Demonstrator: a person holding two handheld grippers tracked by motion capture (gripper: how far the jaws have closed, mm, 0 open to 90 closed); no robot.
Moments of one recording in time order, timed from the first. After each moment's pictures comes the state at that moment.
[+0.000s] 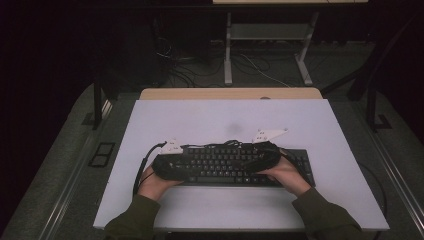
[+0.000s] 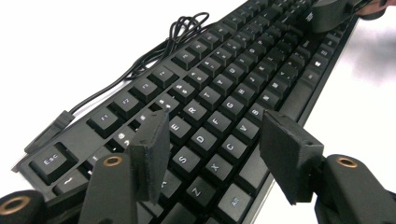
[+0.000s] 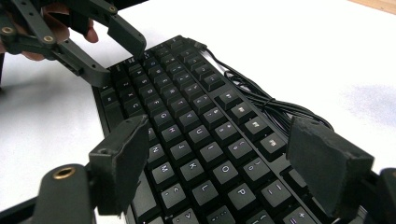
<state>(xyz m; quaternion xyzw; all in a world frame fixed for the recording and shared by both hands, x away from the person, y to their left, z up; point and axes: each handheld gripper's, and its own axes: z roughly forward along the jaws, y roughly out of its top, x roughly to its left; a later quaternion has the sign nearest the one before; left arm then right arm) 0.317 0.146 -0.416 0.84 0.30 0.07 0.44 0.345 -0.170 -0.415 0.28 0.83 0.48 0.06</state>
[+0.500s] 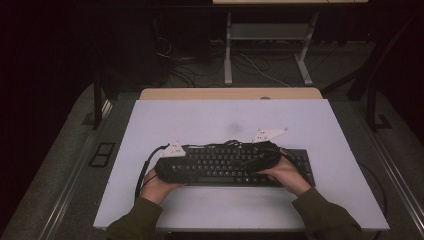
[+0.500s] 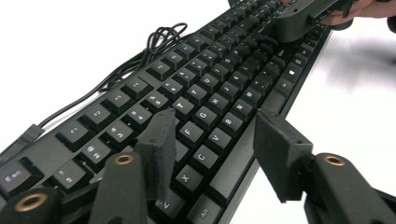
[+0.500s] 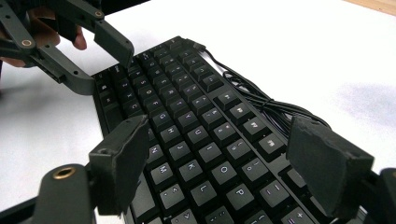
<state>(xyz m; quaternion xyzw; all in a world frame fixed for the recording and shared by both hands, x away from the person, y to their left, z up) 0.308 0.137 -0.414 0.84 0.28 0.06 0.46 0.345 -0.170 -0.415 0.28 0.83 0.48 0.06</state>
